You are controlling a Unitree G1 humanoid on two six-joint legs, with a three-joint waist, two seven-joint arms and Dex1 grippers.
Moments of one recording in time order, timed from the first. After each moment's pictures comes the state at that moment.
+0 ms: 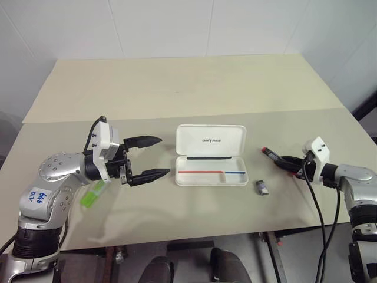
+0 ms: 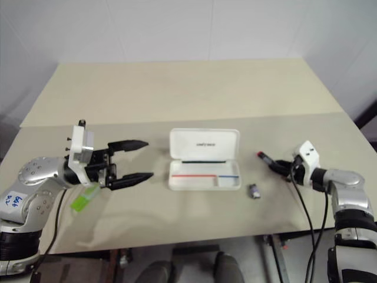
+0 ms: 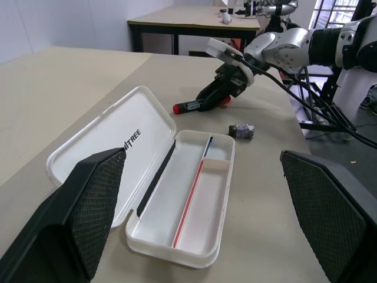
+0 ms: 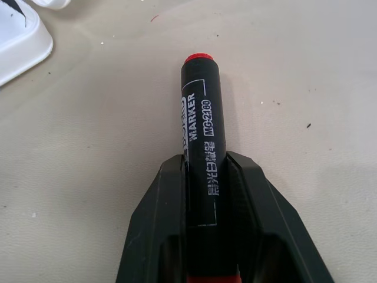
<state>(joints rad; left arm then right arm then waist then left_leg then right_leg) -0.30 0.69 0.16 -0.31 -0.64 0.45 -1.02 -0.53 -0.75 -0.11 0.77 0.19 -0.02 1.10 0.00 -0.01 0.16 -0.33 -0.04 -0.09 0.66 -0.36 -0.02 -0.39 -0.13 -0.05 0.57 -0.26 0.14</state>
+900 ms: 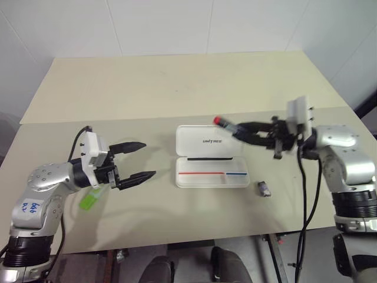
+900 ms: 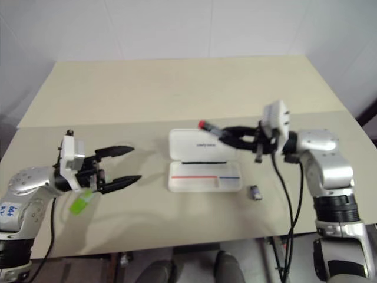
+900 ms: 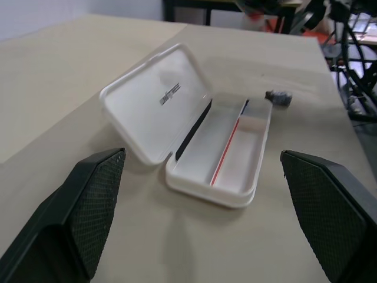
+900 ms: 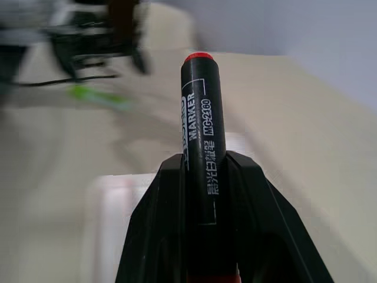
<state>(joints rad) -0.18 0.73 0.23 -0.22 -0.59 0.33 -1.04 -0.58 -0.66 0.02 0.01 0.50 0.22 1.28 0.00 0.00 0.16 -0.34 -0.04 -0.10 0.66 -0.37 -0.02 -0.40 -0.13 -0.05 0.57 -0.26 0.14</state>
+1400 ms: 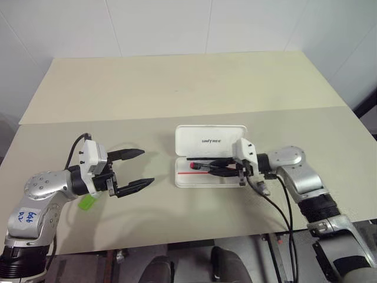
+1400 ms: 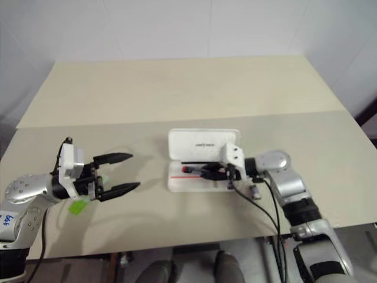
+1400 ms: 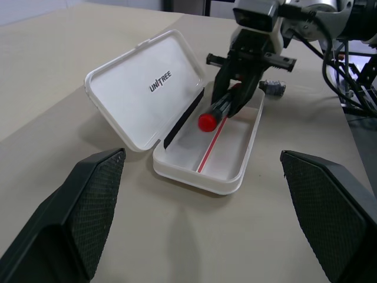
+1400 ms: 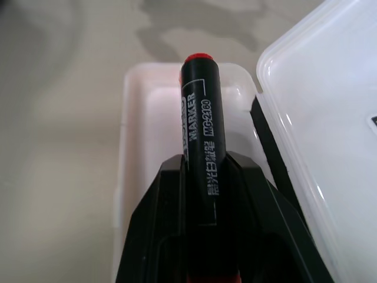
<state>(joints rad) -0.12 0.73 0.23 -0.27 -0.59 0.33 -1.01 -0.64 -0.53 0.25 0.32 0.17 -0.02 1.27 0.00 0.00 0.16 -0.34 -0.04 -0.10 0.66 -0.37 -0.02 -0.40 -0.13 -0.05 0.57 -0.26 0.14</state>
